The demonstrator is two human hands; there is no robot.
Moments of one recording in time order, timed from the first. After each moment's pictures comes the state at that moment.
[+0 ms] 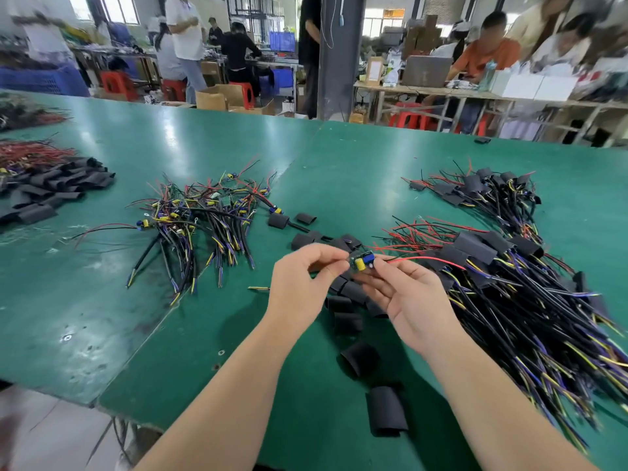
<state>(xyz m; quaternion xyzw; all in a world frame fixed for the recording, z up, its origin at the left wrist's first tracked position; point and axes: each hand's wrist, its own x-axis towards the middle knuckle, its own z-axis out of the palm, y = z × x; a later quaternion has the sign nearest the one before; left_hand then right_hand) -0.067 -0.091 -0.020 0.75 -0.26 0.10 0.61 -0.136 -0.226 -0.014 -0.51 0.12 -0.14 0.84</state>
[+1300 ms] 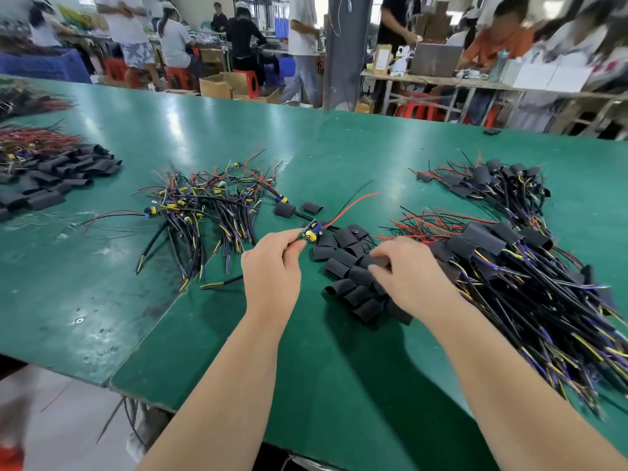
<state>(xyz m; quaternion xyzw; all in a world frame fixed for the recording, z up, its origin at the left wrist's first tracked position) -0.053 -0.063 -0.035 0.81 -0.14 0.25 0.50 -0.118 -0.238 -0.003 -0.97 0.06 -0.15 0.15</state>
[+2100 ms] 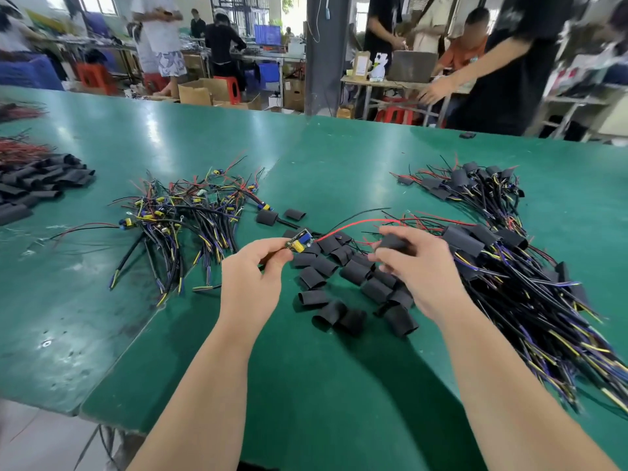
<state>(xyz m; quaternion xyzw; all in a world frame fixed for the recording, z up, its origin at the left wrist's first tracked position) -0.048 -0.055 -0.035 0.78 -0.18 0.18 0.57 -0.121 -0.262 -0.005 -0.73 0.14 -0.22 0.64</state>
